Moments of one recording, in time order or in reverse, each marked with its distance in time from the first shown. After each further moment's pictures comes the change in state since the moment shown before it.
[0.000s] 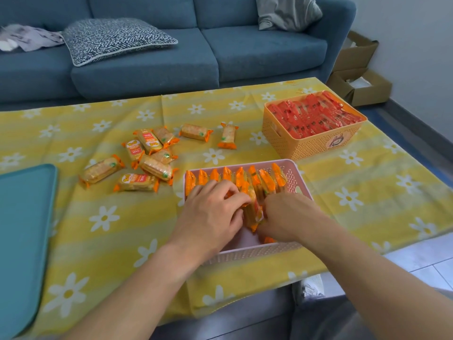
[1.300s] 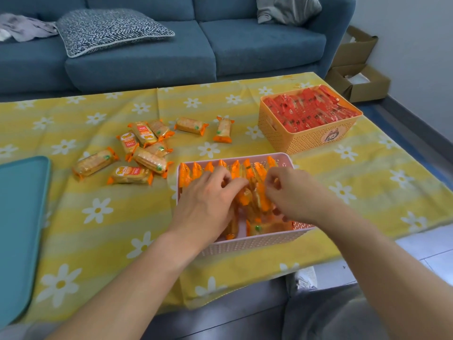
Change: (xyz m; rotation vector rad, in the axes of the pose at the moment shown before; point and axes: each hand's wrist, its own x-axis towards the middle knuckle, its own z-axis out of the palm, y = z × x) left_hand 0.010 0.009 -0.003 0.067 -0.039 -0.020; right_hand -0.015 0.020 -0.025 0.511 0.177 0.050
